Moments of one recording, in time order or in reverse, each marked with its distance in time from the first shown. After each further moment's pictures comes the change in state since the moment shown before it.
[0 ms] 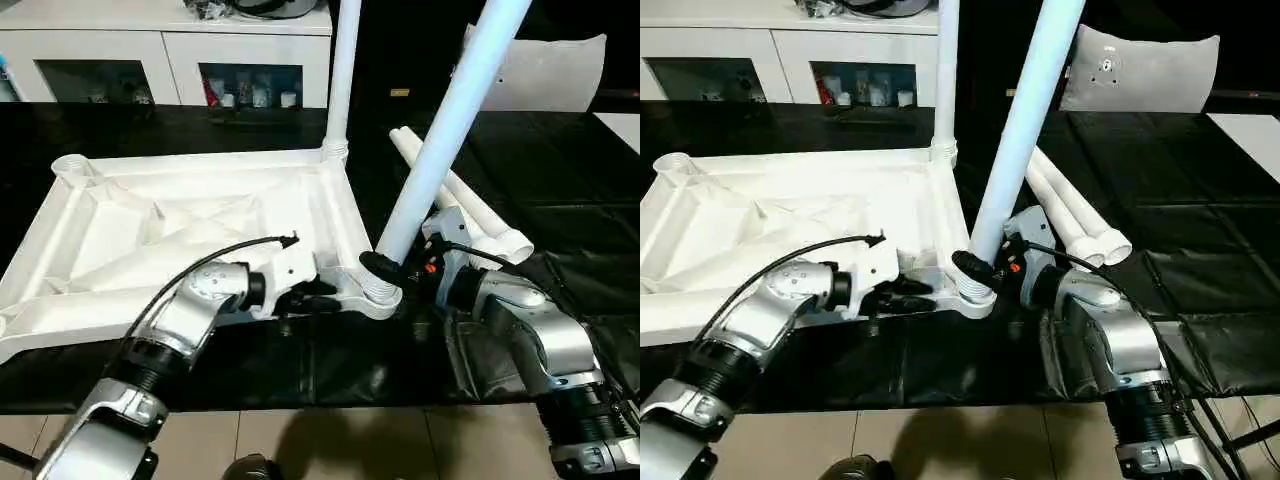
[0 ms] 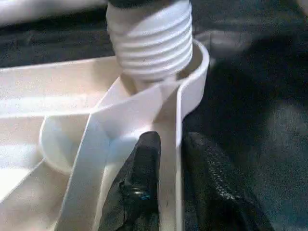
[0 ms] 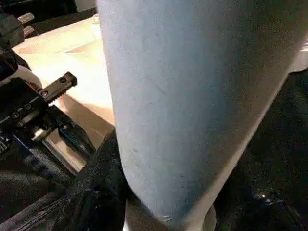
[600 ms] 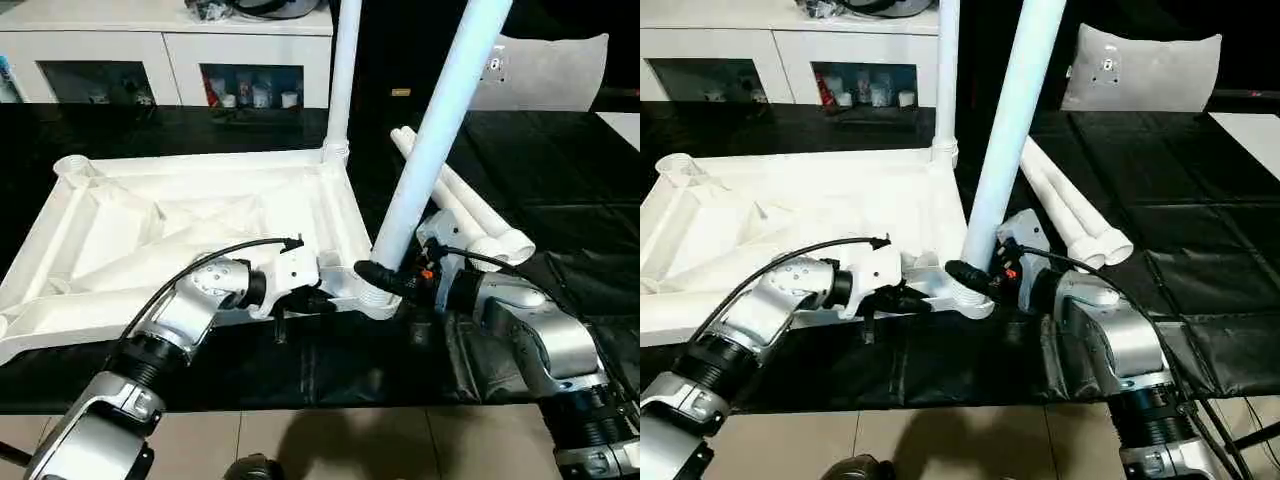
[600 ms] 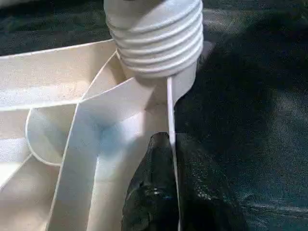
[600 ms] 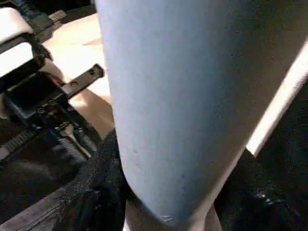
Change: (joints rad) left arm -0.011 -0.012 -0.012 -0.025 0.010 0.056 -0.022; right arm 0.008 -0.012 0.017 -0.042 0.004 0.042 0.021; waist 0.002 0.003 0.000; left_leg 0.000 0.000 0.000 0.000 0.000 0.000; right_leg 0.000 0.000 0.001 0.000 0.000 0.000
